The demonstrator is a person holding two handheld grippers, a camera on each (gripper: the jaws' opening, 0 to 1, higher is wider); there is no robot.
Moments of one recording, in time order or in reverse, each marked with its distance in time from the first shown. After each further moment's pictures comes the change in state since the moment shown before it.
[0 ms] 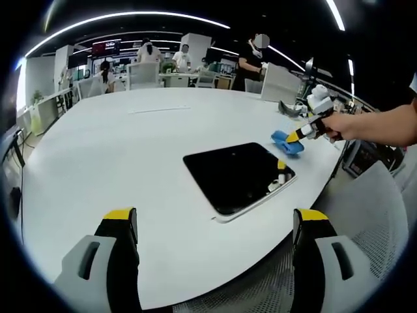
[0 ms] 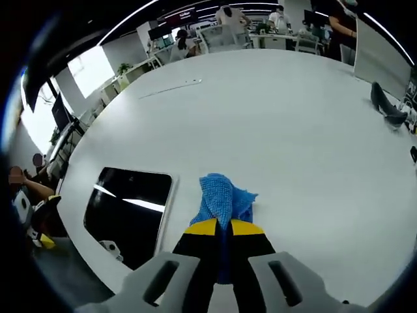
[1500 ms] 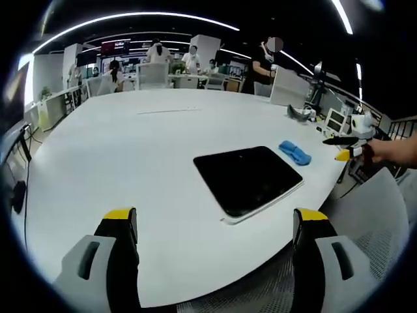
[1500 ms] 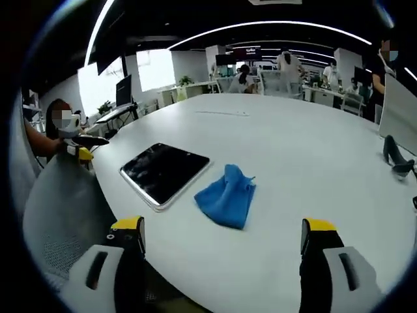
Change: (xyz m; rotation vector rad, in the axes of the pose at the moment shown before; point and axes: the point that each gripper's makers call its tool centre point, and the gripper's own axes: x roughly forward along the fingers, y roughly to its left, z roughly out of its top) left arm -0.004 0.011 0.004 -0.029 -0.020 0.059; right arm -0.094 -0.015 -0.045 -0.310 -0.314 0.249
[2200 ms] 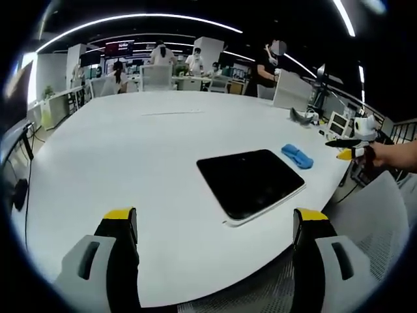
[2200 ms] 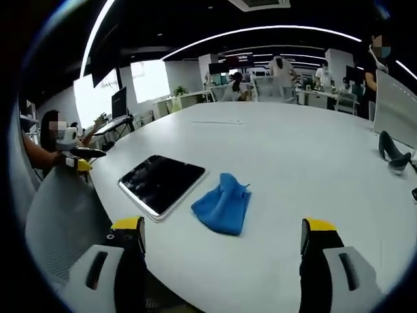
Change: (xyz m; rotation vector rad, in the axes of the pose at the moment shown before) left arm -0.001 0.003 0.003 -0.014 -0.020 0.016; right arm -0.001 -0.006 0.008 0.019 -0.022 -0.036
